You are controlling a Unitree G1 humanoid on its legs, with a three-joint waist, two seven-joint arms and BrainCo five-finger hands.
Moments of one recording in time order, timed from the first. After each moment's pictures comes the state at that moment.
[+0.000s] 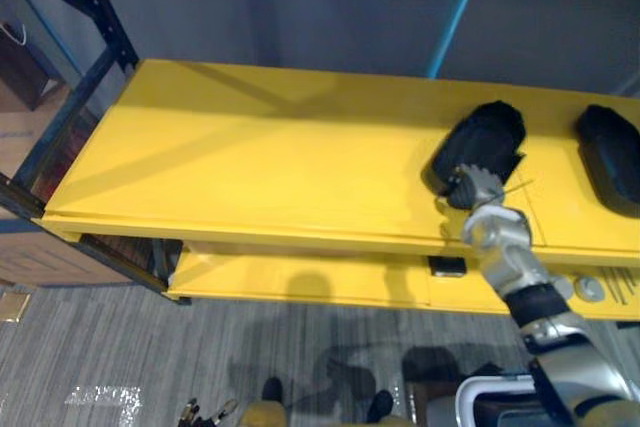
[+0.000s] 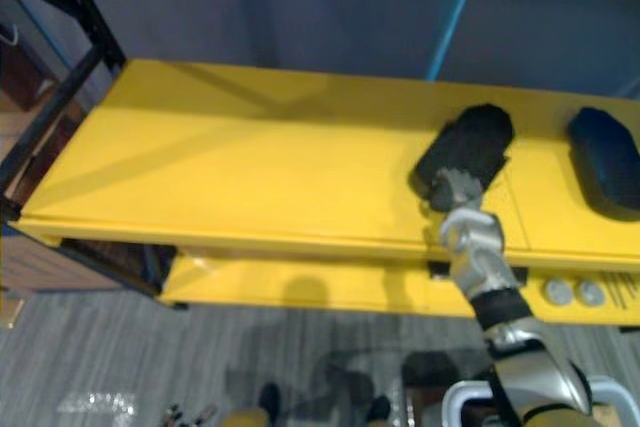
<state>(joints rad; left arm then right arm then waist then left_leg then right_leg) 0.38 0.13 0.02 0.74 -0.32 -0.17 0.19 -0.58 -0.52 0.27 0.52 -0.70 0.23 -0.07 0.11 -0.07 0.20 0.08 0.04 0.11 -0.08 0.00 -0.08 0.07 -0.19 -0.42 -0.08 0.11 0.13</state>
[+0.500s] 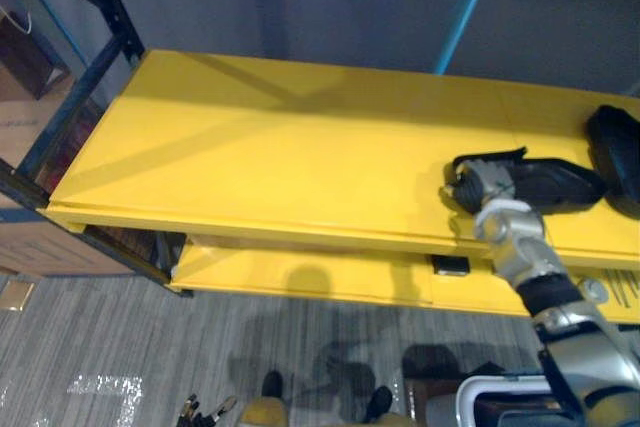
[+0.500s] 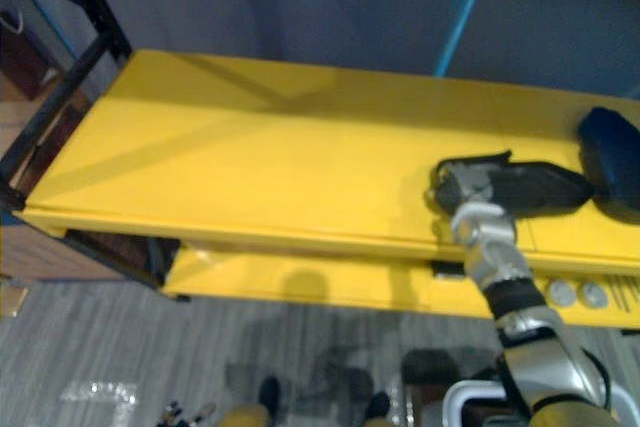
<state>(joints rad) 0.38 0.12 0.02 0.71 -0.34 -0.17 0.19 -0.66 -0.63 0.32 0.66 -0.77 0.04 -0.11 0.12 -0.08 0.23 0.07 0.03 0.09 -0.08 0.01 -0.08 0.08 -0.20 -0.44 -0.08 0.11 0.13</state>
